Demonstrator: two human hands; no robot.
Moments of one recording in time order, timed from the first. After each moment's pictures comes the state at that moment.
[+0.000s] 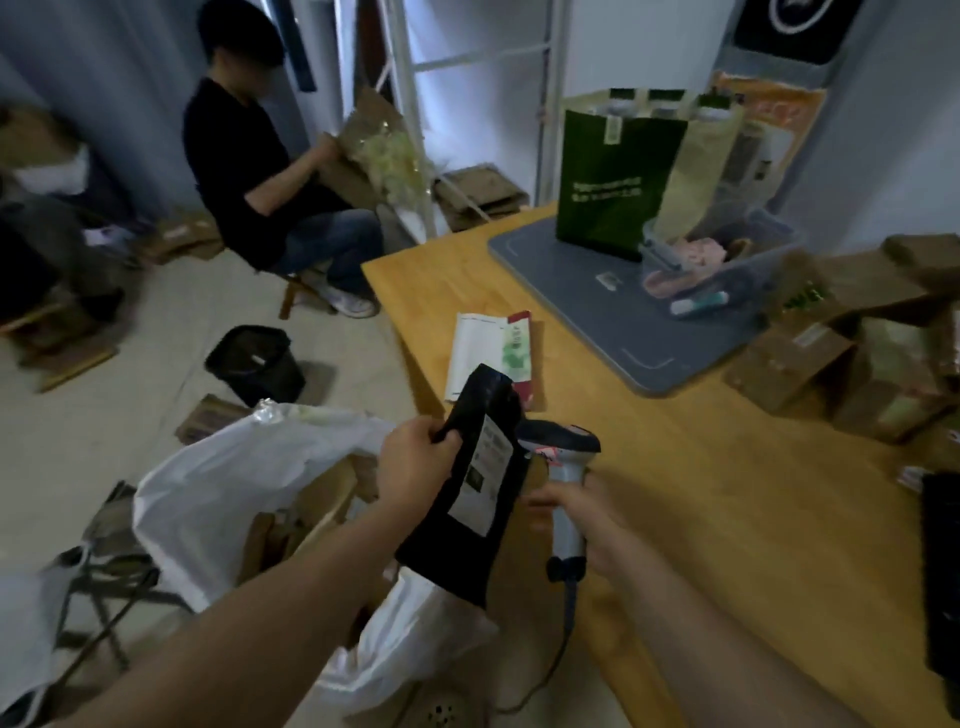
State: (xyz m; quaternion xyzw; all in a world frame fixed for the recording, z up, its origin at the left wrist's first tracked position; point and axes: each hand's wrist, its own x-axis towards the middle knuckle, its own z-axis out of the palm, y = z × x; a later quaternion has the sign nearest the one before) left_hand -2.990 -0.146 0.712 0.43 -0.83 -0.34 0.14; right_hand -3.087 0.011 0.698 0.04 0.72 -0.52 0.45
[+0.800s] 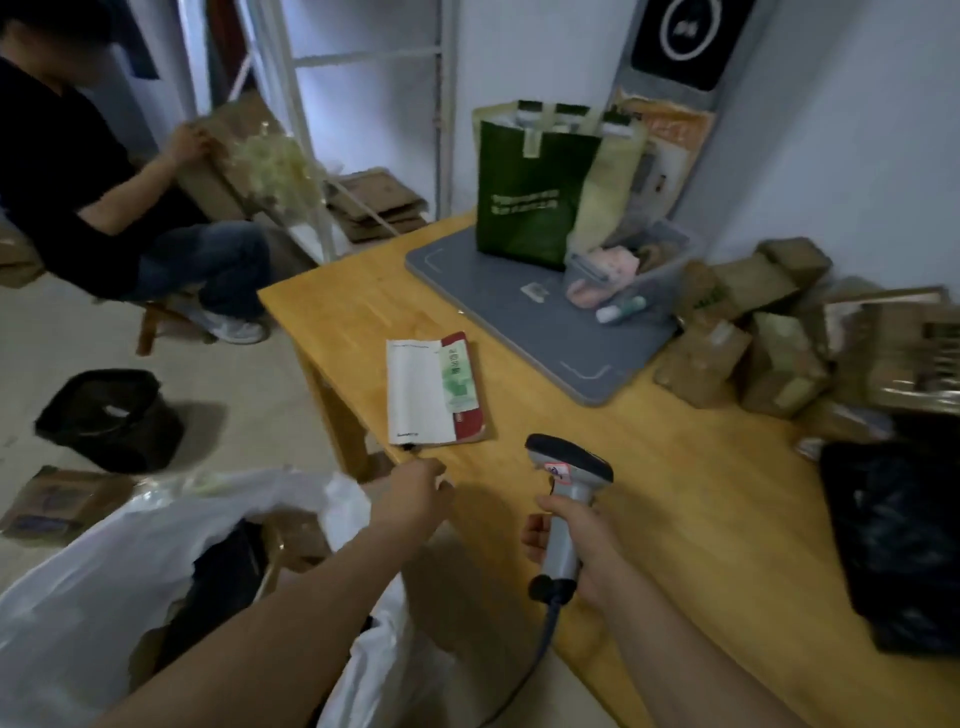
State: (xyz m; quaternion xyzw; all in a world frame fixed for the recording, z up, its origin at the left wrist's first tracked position) left_hand -3.035 -0.191 0.667 0.27 -0.92 -0.28 -0.04; right_hand -3.085 -0.012 0.706 0.22 0.65 -0.63 0.36
